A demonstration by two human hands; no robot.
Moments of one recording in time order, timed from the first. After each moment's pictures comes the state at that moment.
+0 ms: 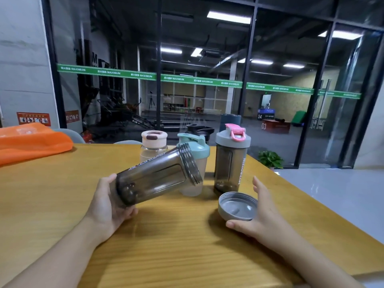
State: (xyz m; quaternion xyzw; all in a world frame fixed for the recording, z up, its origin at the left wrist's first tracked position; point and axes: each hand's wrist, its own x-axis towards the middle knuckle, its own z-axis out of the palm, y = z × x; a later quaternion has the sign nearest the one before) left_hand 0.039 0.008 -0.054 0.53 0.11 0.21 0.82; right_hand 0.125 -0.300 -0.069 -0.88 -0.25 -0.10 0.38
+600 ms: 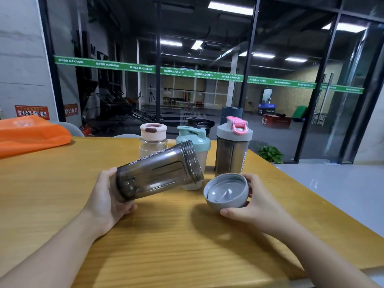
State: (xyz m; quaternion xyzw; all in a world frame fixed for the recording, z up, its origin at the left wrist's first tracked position) left_hand 0.041 0.006 -0.054 0.55 0.11 0.19 0.81; right_hand 0.122 -0.287 -0.052 -0.84 -0.27 -0.04 0.48
